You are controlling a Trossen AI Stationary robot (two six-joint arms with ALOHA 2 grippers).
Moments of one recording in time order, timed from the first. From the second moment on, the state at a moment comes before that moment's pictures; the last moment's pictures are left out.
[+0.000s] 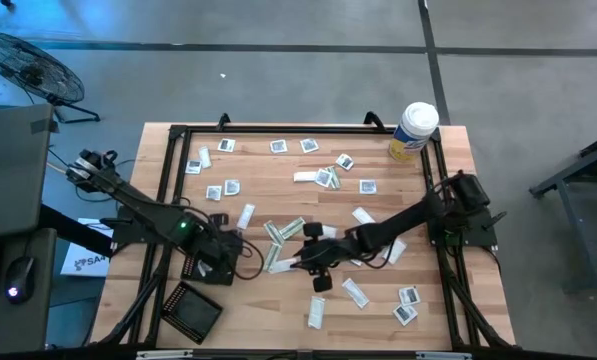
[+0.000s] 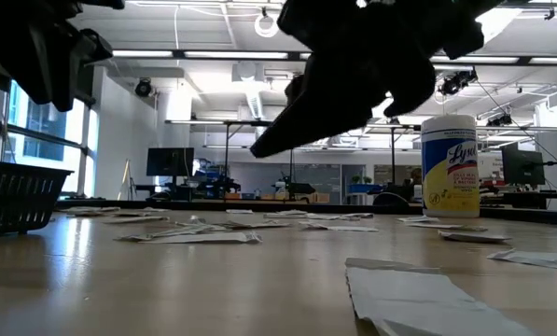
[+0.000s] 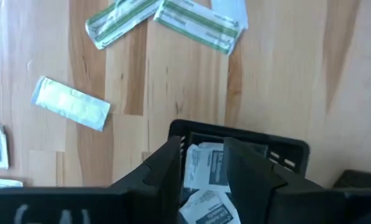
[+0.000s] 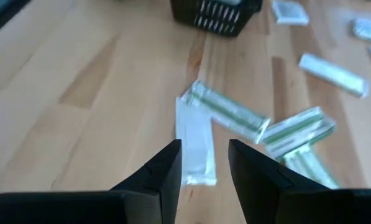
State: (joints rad) left arm -0.54 1.32 1.01 -0.95 -0.23 -0.56; right arm 0.31 1.88 1.05 0.19 0.16 0.00
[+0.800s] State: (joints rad) left arm -0.54 1.32 1.01 -0.91 -0.28 -0.56; right arm 0.27 2.06 1.16 0.09 0.13 -0.01
